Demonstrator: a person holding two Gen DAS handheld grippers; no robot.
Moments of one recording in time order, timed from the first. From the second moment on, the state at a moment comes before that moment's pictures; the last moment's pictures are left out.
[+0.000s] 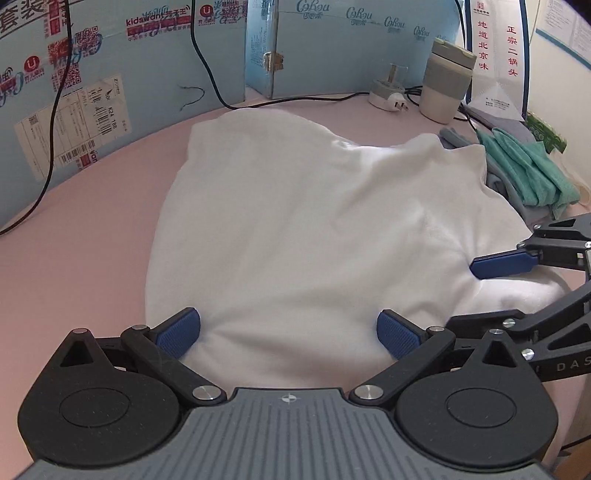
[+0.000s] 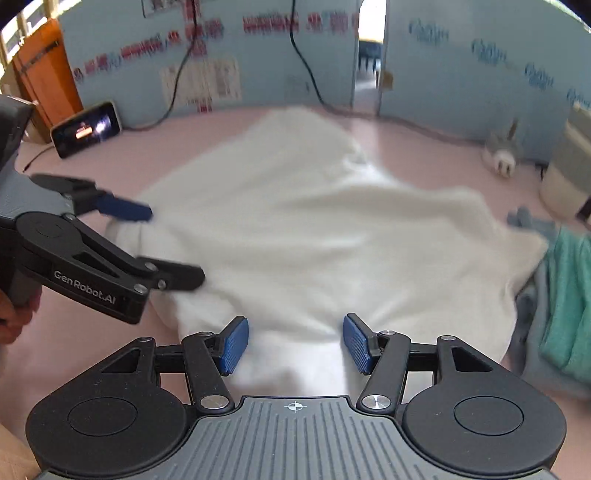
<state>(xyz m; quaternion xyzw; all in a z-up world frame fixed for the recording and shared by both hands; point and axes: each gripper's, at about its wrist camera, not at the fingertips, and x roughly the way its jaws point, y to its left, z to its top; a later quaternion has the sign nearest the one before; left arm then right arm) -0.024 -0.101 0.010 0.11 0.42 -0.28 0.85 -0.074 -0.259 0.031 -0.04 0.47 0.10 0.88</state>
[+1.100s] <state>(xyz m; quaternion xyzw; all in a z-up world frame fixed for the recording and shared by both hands) -0.033 -0.102 0.053 0.05 0.42 -0.30 0.86 -0.136 -0.322 0.079 0.00 0.46 -0.01 0.89</state>
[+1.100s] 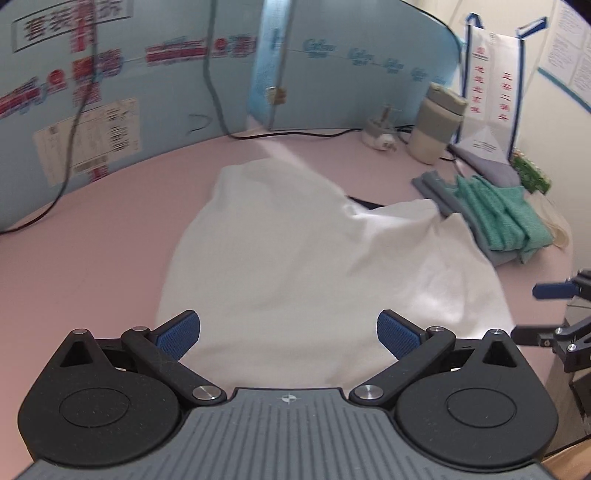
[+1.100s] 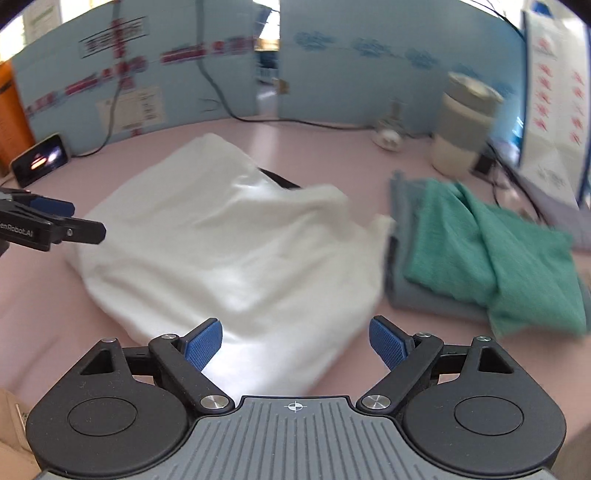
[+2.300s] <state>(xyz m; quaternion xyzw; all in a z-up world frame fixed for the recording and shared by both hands) -0.104 -0.181 0.030 0.17 0.38 -0.53 0.74 -0.162 -0.397 0.006 0.54 0.46 -0.03 0.71</state>
